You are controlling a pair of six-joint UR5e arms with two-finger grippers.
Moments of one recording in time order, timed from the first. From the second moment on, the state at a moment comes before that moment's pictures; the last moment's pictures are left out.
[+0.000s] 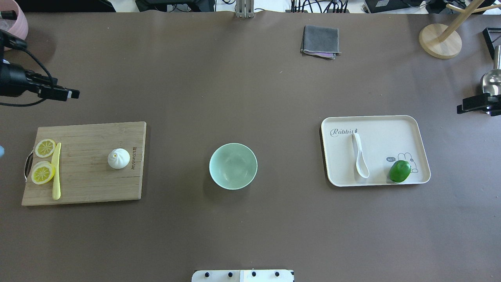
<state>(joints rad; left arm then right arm) -1.01 -1.68 -1.64 -2.57 -2.14 -0.63 1.11 -1.69 1.91 -1.10 2.11 0.85</state>
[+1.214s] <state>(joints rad) -0.51 -1.53 -1.76 -2.61 -1.59 -0.64 0.92 -1.67 1.93 -1.06 1.95 1.01</state>
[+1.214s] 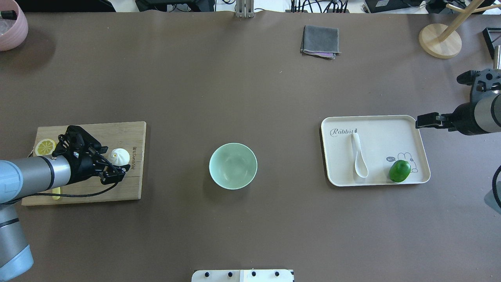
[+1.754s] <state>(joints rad) -0.50 -1.55 -1.75 -2.61 -1.59 -0.64 0.92 -1.67 1.93 -1.06 1.94 1.01</state>
